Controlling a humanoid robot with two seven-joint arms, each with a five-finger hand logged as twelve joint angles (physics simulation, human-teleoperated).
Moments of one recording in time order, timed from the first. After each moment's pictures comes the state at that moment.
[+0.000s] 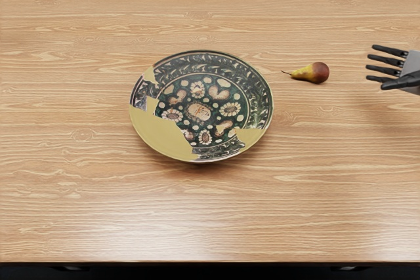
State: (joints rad) left arm 0.00 0.00 -0.05 -0.32 -0.06 0.04 0.13; right arm 0.83 -0.82 0.59 0.75 0.15 0.61 -0.36
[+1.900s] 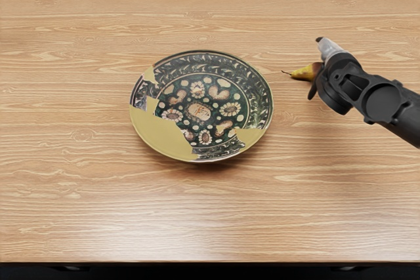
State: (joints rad) left arm 0.00 0.00 -0.05 -0.32 -0.06 0.04 0.13; right arm 1.14 -0.21 0.21 0.66 -1.02 -0.23 -0.55
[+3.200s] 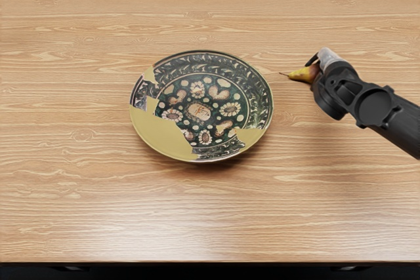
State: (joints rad) left arm 0.00 0.00 -0.05 -0.32 -0.06 0.04 0.13; right arm 1.11 -0.16 0.21 0.59 -0.99 -0.23 -0.55
